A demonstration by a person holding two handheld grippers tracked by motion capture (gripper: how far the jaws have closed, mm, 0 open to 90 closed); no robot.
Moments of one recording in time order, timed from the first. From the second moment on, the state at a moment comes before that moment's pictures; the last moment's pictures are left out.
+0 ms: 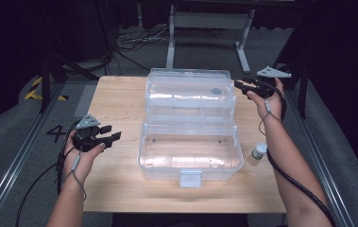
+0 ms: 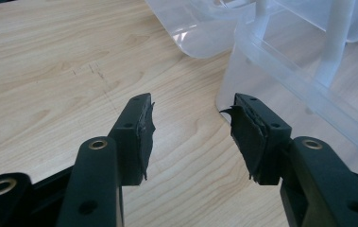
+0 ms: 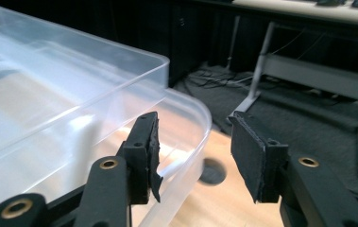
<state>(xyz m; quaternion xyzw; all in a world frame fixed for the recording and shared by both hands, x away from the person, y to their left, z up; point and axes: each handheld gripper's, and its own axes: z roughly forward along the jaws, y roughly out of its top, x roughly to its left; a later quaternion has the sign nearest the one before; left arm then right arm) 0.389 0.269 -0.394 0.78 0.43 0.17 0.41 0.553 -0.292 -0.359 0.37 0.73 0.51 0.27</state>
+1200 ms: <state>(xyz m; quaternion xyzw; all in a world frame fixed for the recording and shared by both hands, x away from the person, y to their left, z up) 0.403 0.251 -0.373 0.79 0.38 0.18 0.44 0.433 -0.350 -0.348 0.35 0.73 0.54 0.21</state>
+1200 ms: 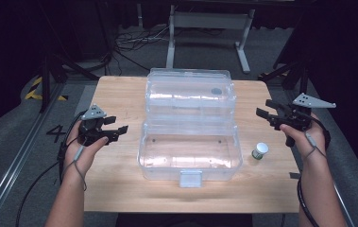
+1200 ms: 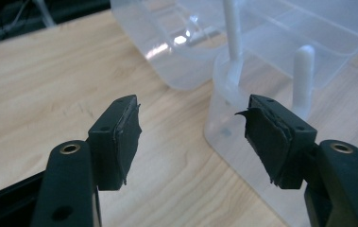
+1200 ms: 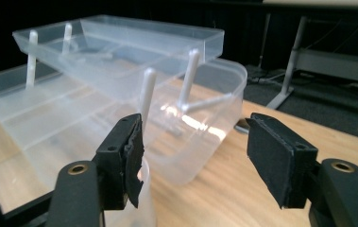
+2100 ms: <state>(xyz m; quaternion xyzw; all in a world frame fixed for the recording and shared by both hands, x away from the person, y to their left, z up) 0.403 0.251 -0.362 0.83 0.37 0.17 0.39 0.416 -0.387 -0.356 0.35 0.77 0.50 0.19</state>
